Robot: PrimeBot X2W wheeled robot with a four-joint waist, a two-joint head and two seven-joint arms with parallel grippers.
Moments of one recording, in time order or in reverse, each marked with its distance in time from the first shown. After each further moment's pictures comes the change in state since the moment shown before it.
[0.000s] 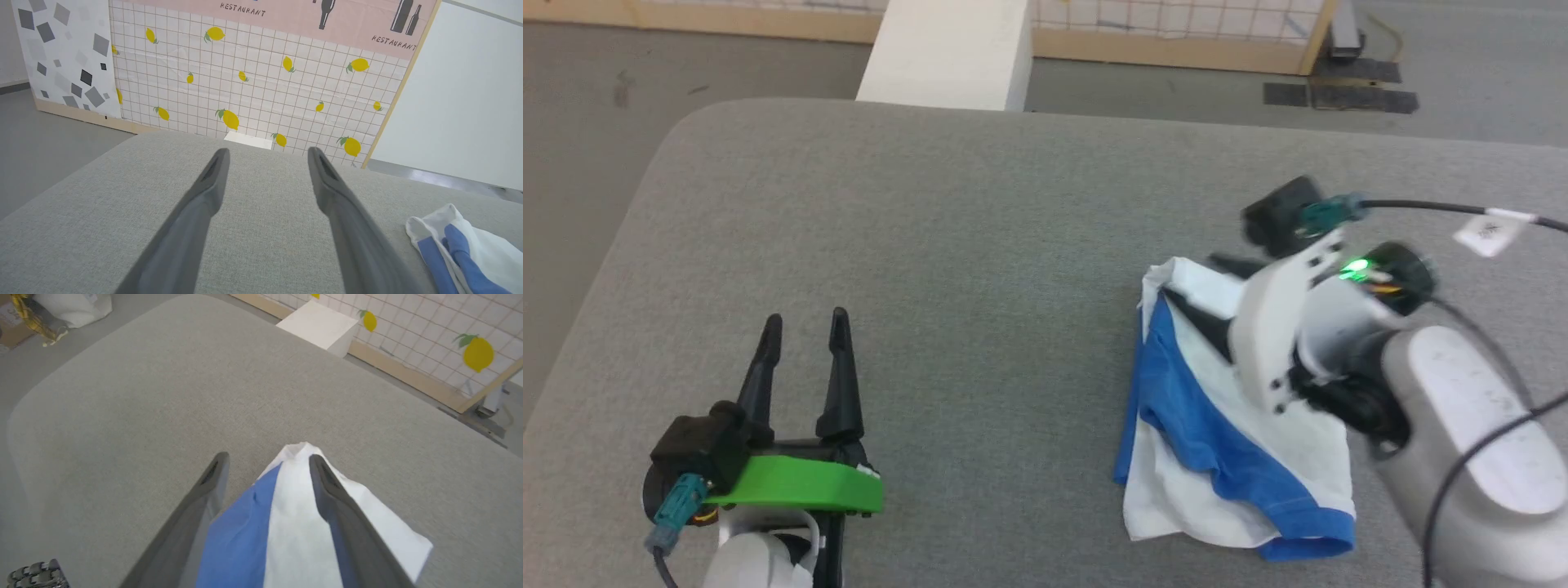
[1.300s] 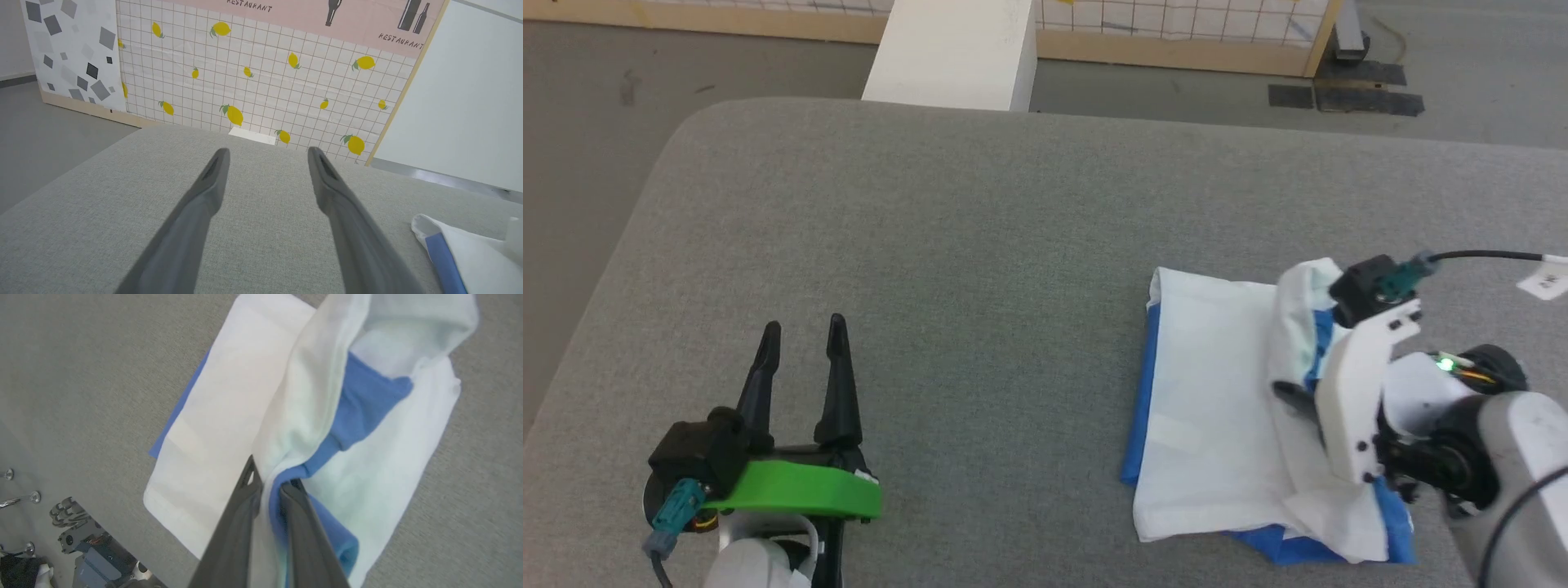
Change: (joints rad) left arm 0.011 0.001 0.007 0.000 -0.012 -0.001 0.000; right arm 0.211 -0.093 -0.182 -0.109 0.055 0.000 0.320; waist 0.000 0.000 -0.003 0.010
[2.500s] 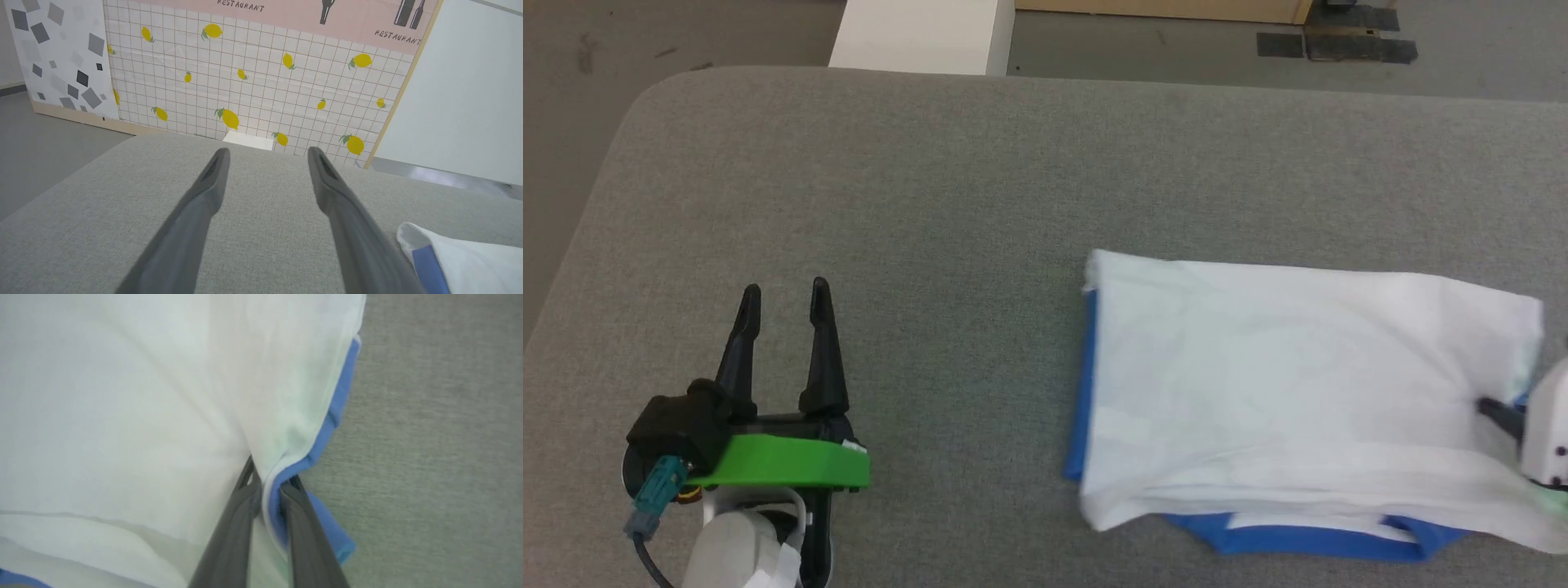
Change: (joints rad) left arm -0.049 0.004 0.016 -0.030 0.019 0.003 0.000; right arm 0.048 -0.189 -0.214 0.356 0.124 0.001 -0.259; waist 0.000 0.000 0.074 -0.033
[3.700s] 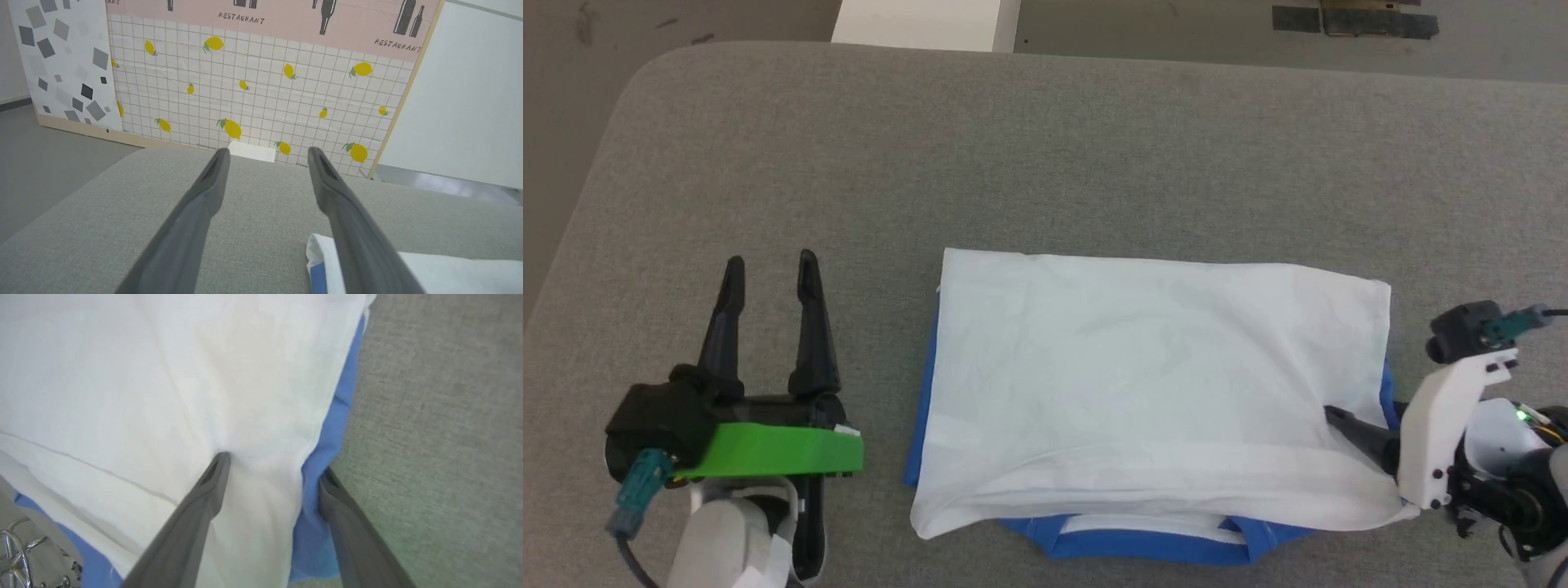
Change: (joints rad) left arm -0.013 0.052 -0.047 -0.082 -0.036 0.055 0.000; right arm 0.049 0.084 0.171 -0.221 0.027 -0.001 0.020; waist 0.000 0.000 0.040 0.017
